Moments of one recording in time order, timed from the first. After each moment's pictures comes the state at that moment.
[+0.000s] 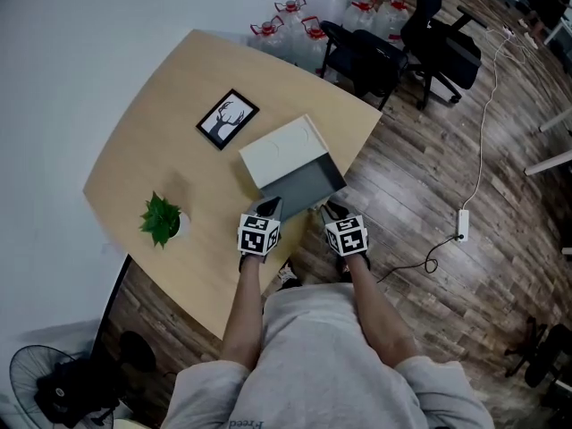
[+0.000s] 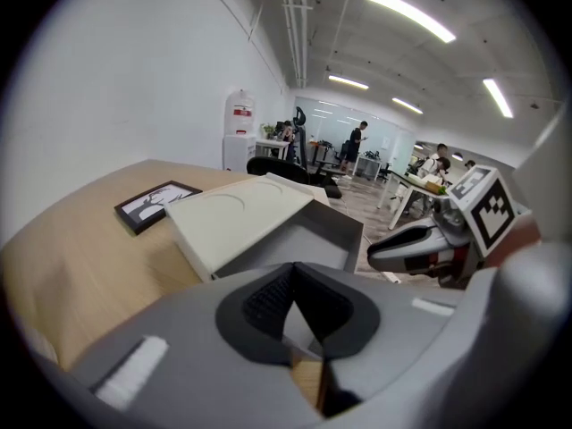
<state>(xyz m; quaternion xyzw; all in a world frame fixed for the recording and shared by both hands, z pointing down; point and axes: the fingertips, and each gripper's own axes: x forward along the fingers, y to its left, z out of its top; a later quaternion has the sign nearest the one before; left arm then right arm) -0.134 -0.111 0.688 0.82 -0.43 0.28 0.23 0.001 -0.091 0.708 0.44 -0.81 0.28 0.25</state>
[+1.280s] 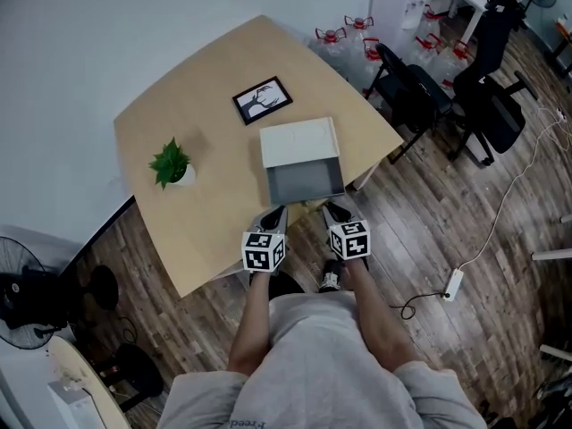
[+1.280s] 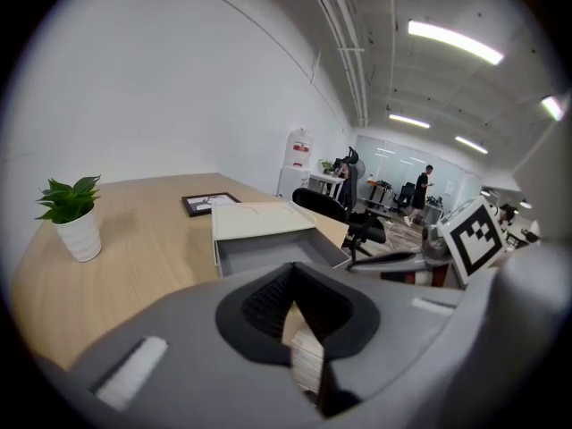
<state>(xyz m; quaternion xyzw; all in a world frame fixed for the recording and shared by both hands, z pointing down) -0.091 -0.035 0.643 0.72 -0.63 0.15 0.25 0.026 -0.088 0.678 0.32 -0.89 0.24 0.21</state>
